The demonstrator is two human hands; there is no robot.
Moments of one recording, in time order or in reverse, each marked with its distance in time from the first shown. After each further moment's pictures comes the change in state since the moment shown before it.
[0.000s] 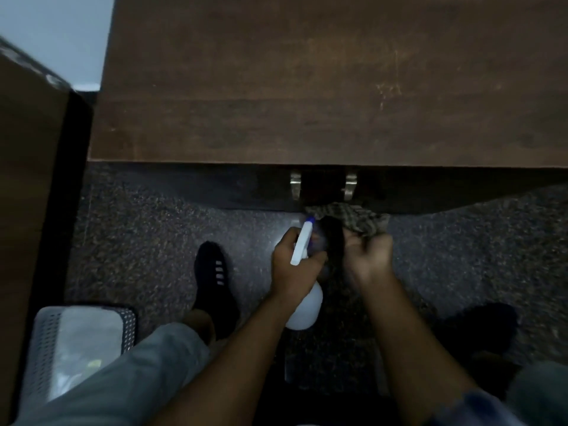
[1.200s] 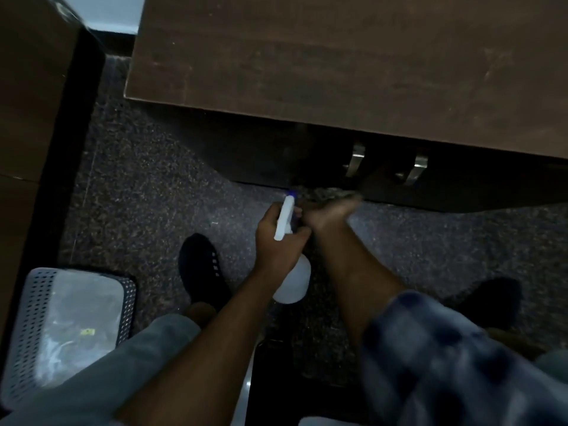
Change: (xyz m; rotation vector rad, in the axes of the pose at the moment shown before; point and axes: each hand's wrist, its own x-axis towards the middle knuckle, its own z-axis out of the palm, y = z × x) left_hand 0.033 -0.034 -0.067 -0.051 0.110 -0.043; right_hand -0.025 0.118 0.094 0.033 -0.014 0.206
